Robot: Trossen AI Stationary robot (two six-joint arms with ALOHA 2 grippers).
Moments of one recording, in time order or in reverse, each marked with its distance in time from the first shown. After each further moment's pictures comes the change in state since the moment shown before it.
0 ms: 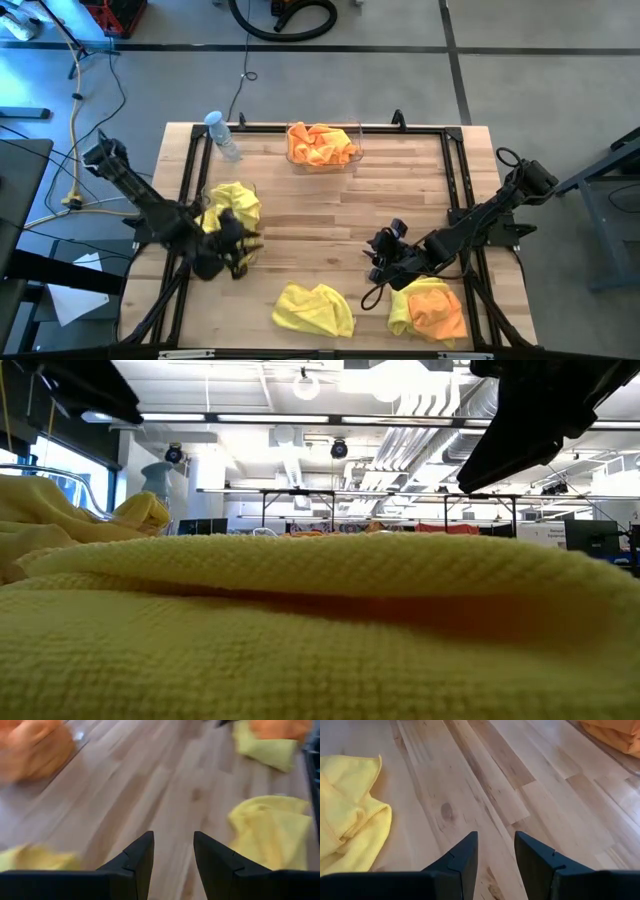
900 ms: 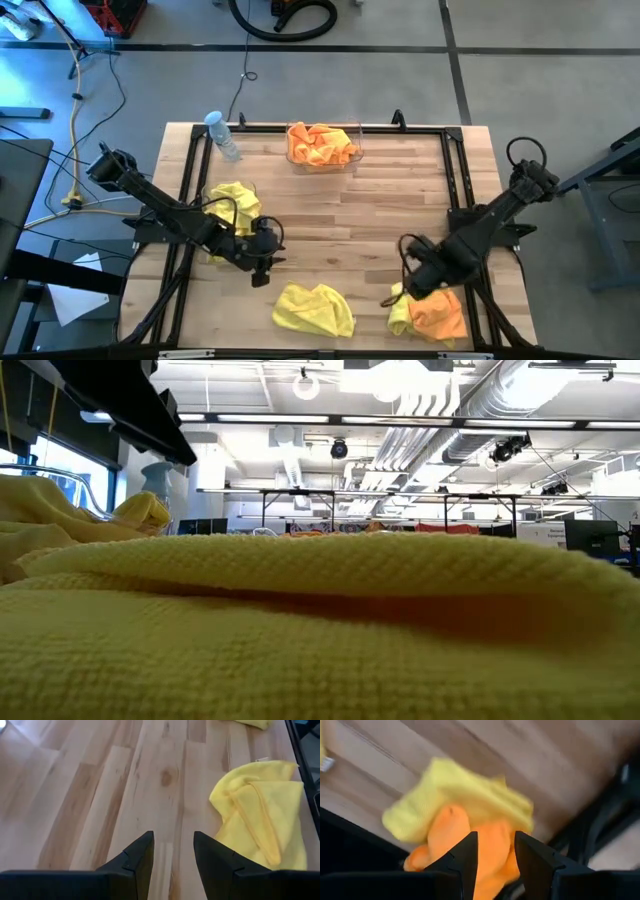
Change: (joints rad) left arm 0.212 0.211 -0.001 0.318 0.369 0.357; right arm 0.116 -0.006 0.394 -0.914 -0.776 0.807
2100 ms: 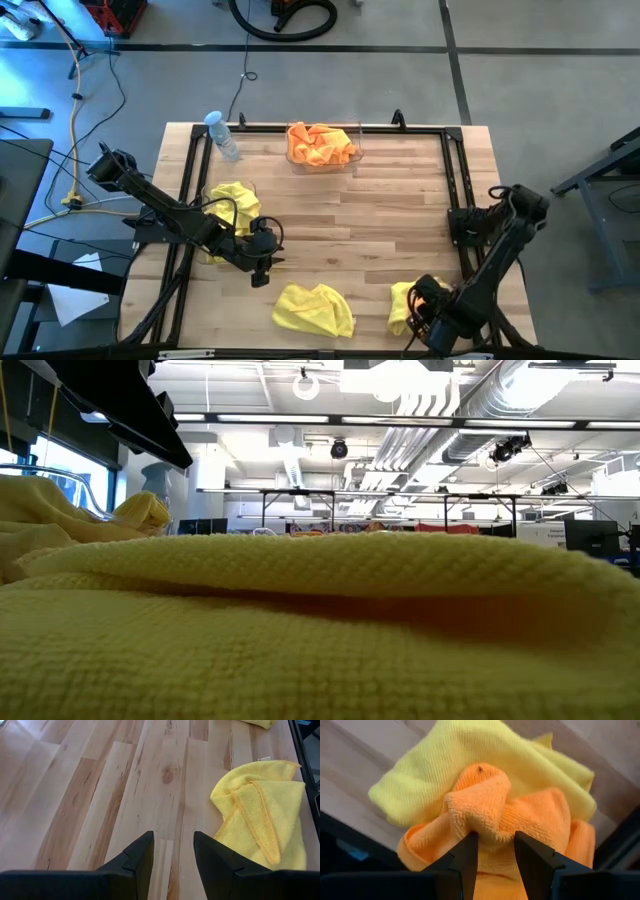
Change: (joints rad) left arm -0.003 0.000 0.000 -0.015 -0.001 -0.033; right arm 0.288 0.242 -0.002 0.219 0.164 0.303
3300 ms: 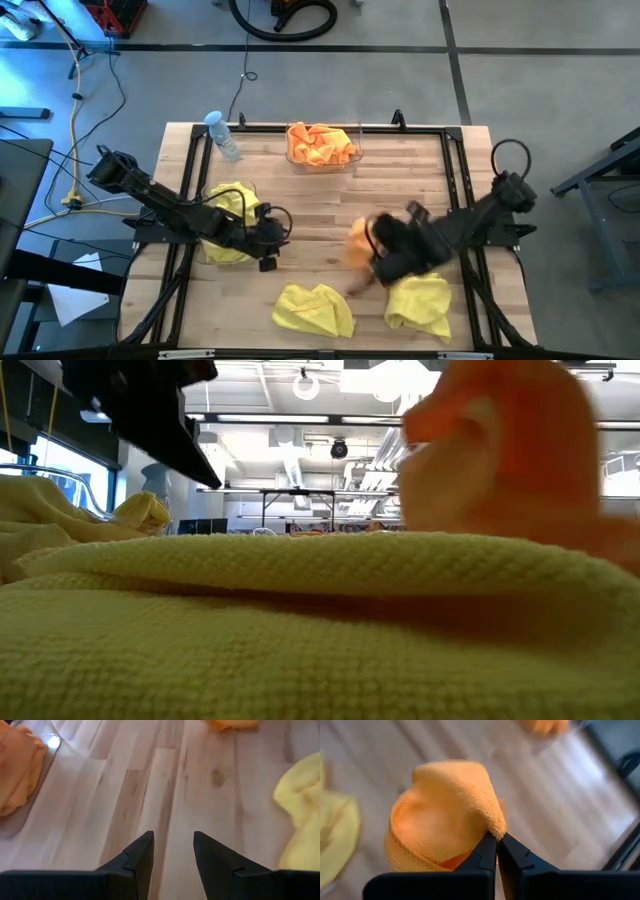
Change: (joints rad) left arm 0.117 0.023 -0.026 0.023 -0.076 0.208; right arm -0.461 -0.016 0.450 -0.447 0.498 -0.818
